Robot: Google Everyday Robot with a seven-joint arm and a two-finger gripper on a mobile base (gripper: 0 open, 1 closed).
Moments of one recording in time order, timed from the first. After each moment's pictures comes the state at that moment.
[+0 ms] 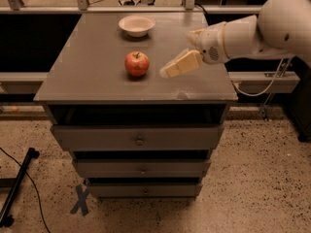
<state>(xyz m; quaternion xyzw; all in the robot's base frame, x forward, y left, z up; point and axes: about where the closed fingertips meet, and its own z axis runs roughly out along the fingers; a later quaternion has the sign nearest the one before) 0.643 -0.064 0.926 -0.47 0.71 0.23 0.47</state>
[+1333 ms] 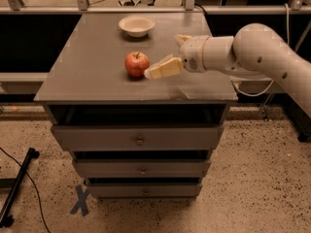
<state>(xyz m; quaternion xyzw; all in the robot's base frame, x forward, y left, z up) 0.678 -0.025 0.904 -0.43 0.68 0.24 0.54</state>
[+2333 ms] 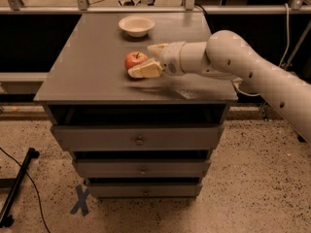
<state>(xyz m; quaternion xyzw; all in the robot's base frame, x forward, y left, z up) 0.701 0.030 0.871 -0.45 0.67 0.26 0.53</state>
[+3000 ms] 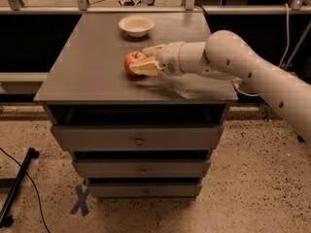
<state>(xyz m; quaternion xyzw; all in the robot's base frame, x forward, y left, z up) 0.700 0.035 0.870 -0.45 0.67 0.26 0.53</state>
